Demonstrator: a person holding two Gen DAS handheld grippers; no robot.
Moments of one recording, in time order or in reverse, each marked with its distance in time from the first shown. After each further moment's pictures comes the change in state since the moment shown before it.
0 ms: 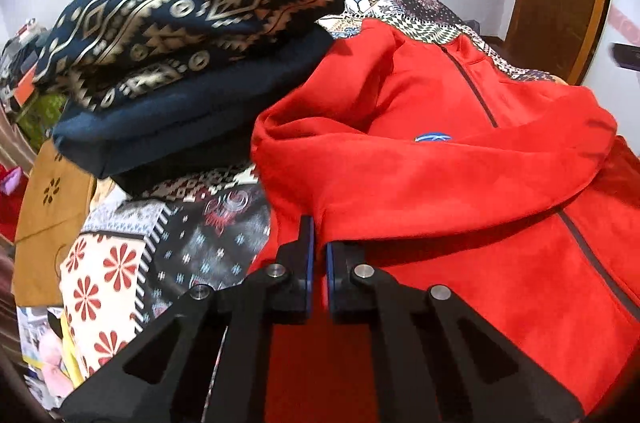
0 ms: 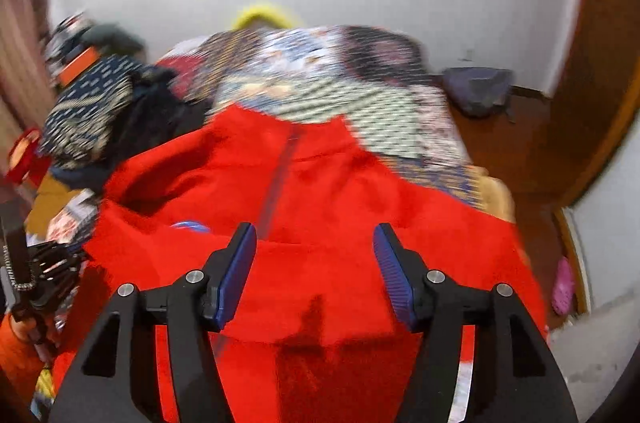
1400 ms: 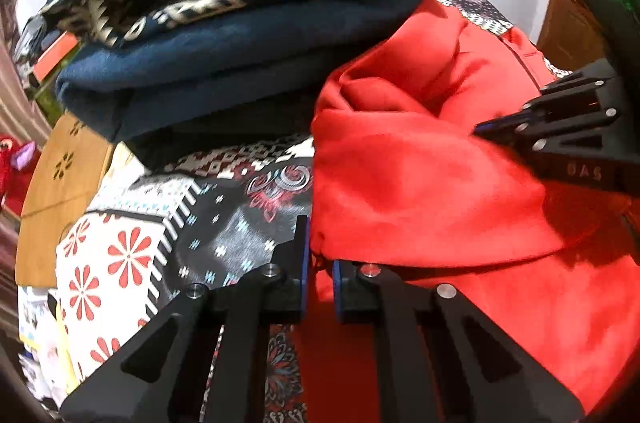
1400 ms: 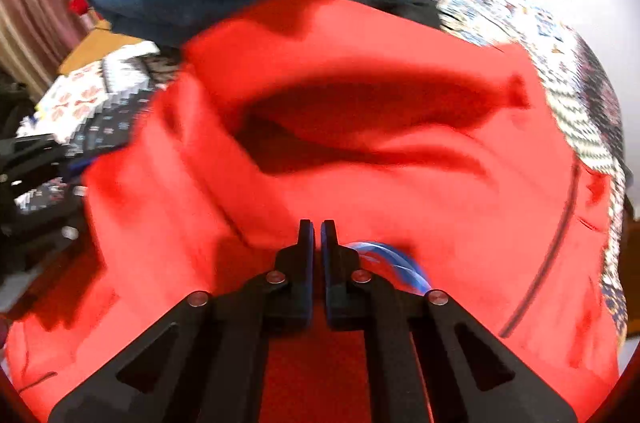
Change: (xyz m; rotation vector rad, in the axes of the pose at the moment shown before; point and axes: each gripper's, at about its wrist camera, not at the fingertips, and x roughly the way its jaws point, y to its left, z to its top) left arm 0.032 0.043 -0.008 -0.073 0.023 0.092; right arm 0.166 0.165 -0.020 -0.480 0.268 0.166
